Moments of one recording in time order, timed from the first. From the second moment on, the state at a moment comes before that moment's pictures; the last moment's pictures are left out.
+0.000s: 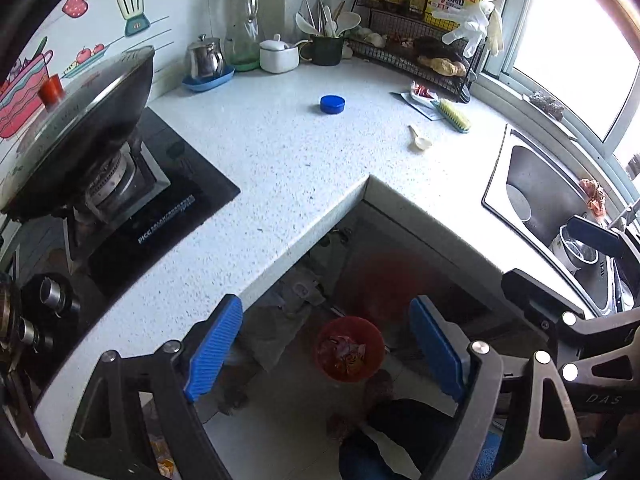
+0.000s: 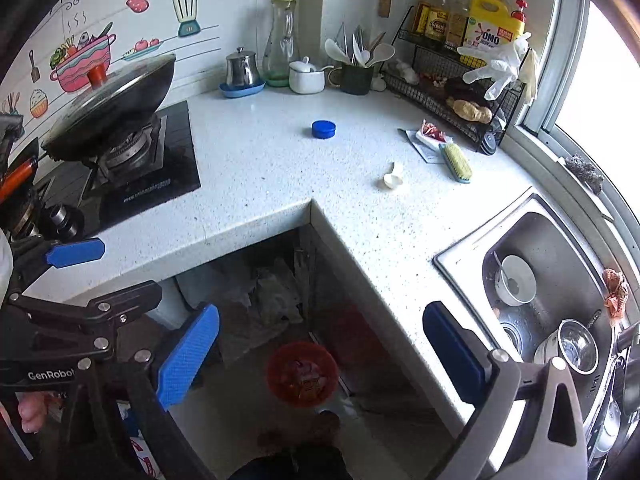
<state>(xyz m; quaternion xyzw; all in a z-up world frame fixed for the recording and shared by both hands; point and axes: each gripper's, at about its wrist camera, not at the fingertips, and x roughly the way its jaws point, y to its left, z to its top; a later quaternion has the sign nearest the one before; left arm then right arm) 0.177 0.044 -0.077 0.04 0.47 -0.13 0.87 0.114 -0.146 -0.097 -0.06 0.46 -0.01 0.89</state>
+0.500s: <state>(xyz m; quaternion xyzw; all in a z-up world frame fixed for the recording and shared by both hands) 0.272 0.000 -0.044 0.06 0.45 -0.15 0.88 0.180 -0.187 -0.063 -0.03 0.43 -0.05 0.90</state>
